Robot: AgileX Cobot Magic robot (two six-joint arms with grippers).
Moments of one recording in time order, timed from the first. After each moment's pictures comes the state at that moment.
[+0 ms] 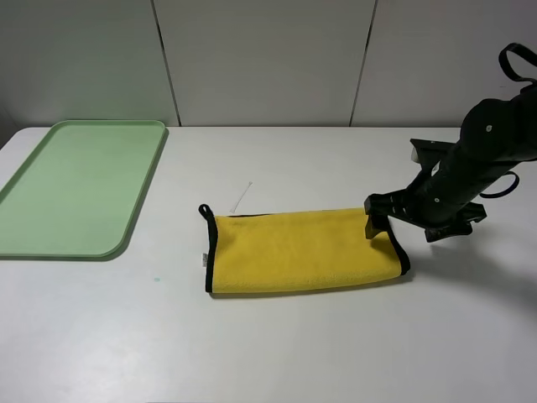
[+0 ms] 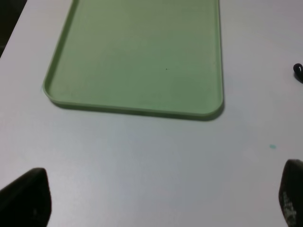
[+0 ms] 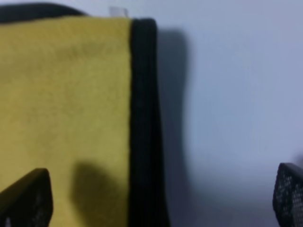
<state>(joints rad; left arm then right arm) 0.02 0.00 -0.49 0.09 1.05 -0.07 0.26 1.79 -0.81 0.11 0.39 0.13</state>
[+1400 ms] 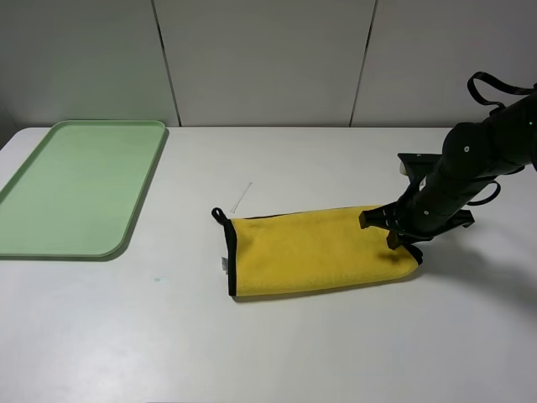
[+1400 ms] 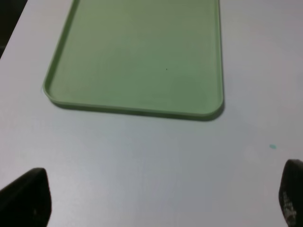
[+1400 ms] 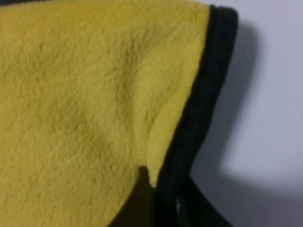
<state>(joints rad) 0.02 0.00 -0.49 0.09 1.05 -0.07 0.26 1.90 -0.82 0.03 0.32 0.14</state>
